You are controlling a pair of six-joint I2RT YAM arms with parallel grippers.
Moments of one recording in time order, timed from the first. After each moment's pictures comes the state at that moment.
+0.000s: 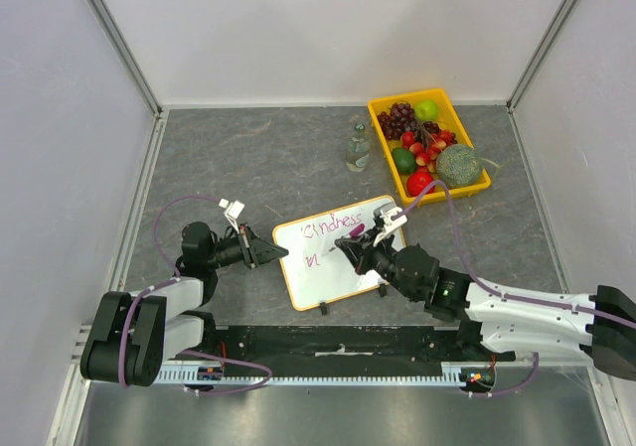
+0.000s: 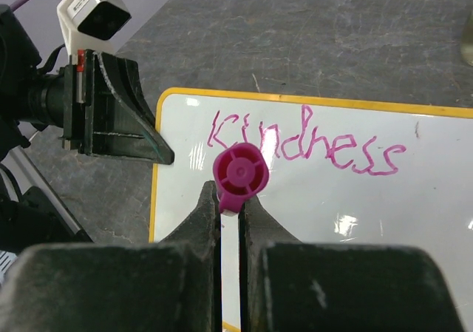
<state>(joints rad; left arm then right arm) -0.11 1.16 0.11 0.79 1.03 -0.70 1.16 0.95 0.43 0.40 0.42 0.39</state>
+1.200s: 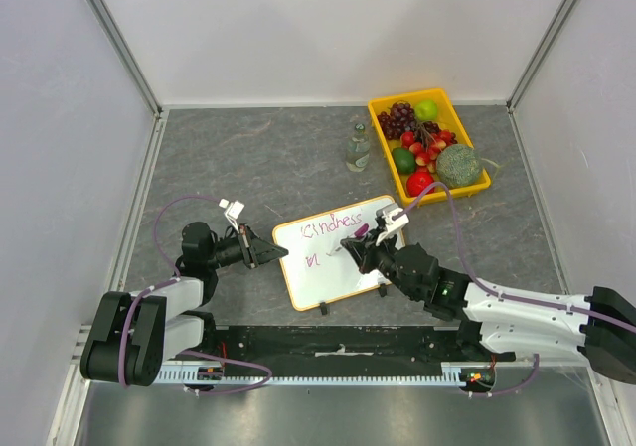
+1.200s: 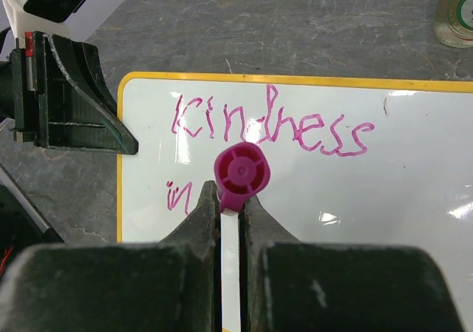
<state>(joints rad) -0.11 1.16 0.11 0.79 1.03 -0.70 1.11 0.97 0.40 0.40 0.42 0.39</state>
